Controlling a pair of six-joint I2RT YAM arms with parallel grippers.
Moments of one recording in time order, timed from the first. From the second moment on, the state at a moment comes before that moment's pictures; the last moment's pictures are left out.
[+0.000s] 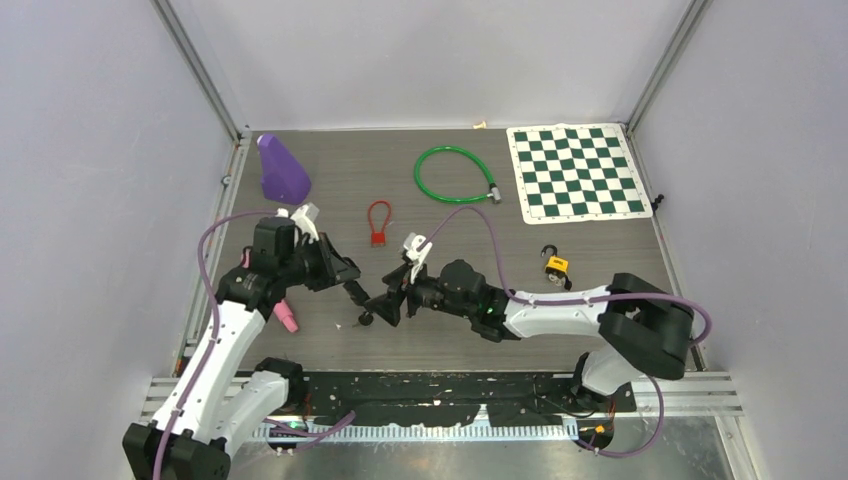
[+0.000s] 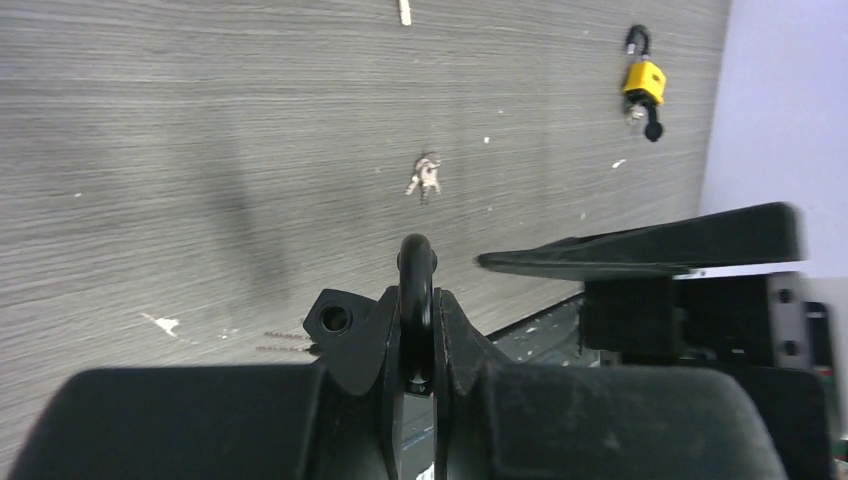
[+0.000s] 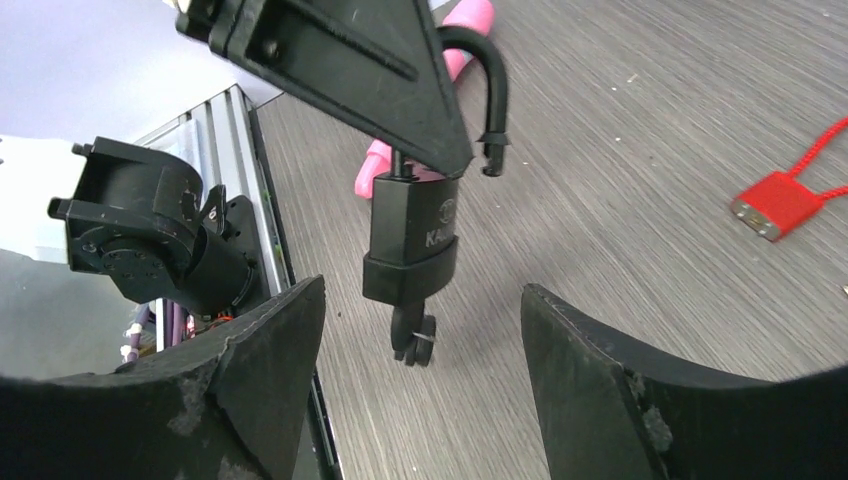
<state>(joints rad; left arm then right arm) -0.22 0.86 0.78 -0.68 0.39 -0.57 1.11 1.49 0.69 0.69 -0.09 0.30</state>
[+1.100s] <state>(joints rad) -0.22 0.75 0.15 0.09 0.38 -0.91 0.98 2.15 0.87 1.07 -0.64 0.99</state>
